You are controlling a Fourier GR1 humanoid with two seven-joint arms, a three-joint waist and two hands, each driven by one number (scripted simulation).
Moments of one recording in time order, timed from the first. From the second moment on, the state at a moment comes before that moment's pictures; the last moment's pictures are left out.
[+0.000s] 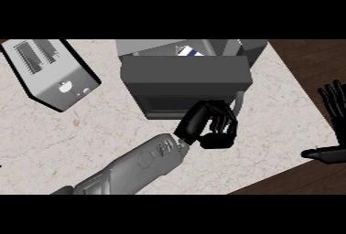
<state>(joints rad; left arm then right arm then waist) -0.85 0.01 -0.93 -0.91 0.47 0.49 -0.27 -0.21 -0.53 -0.11 -1.01 -0.32 0.40 -0.75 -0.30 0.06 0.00</state>
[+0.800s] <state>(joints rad) -1.07 0.01 -0.86 -0.78 0.59 0.54 -0.27 -0.31 -0.56 -0.06 -1.11 -0.40 0.48 -0.65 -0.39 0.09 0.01</state>
